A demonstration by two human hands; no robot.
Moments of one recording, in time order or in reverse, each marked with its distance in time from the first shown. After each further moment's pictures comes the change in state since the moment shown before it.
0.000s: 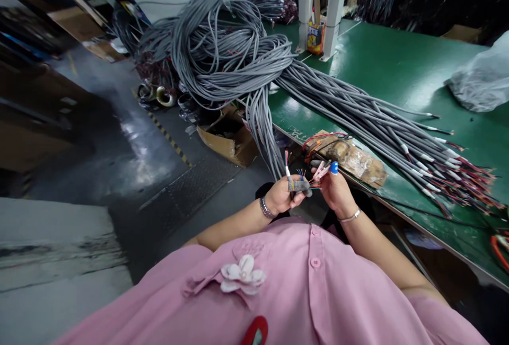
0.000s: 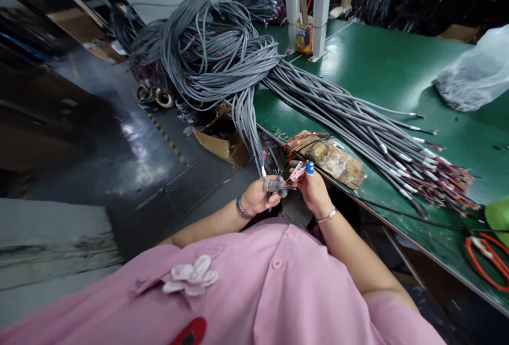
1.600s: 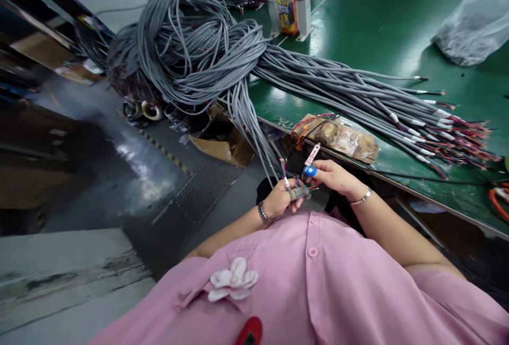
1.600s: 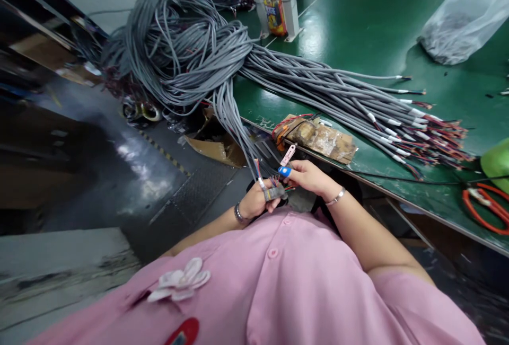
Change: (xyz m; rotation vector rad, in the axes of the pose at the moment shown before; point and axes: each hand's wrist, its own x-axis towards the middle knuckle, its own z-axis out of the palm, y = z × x) left_hand -0.025 -0.026 0.001 0.479 0.066 -0.048; right_hand -0.020 -0.034 -0.013 -0.386 -0.398 0.185
